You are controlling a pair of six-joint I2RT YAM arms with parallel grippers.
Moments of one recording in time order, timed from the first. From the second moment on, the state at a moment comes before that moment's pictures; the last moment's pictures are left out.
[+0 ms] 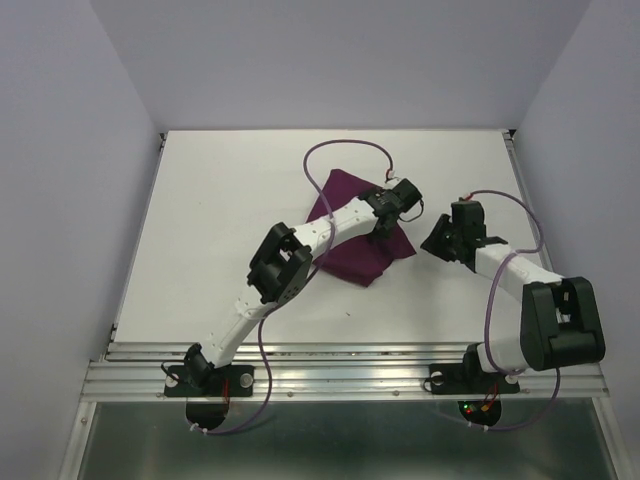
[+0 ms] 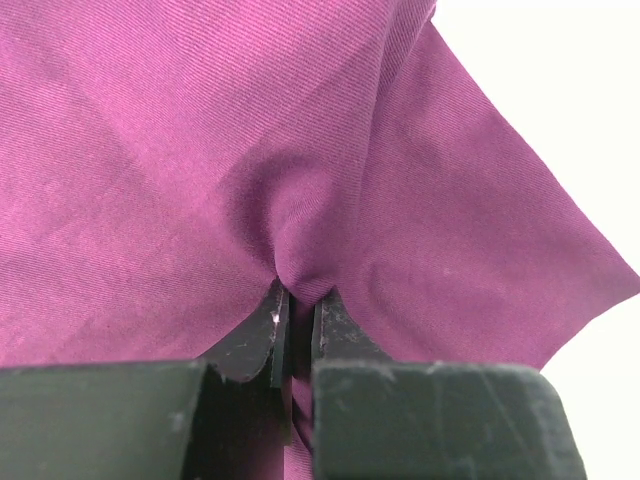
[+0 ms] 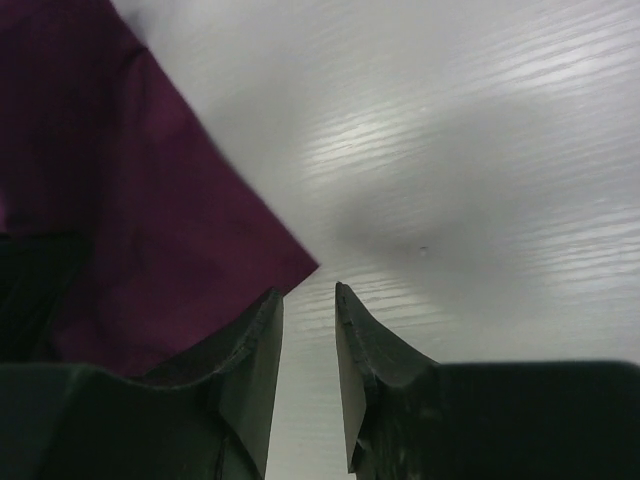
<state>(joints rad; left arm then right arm) -0.93 2.44 2.21 -0.88 -0.38 -0.44 0.10 1.38 0.69 -0.13 -0.06 0.60</state>
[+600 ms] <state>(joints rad) -0.78 2.18 1.96 -0.70 -0.12 -0.46 0.34 1.72 0.86 0.10 -0.12 0.79</state>
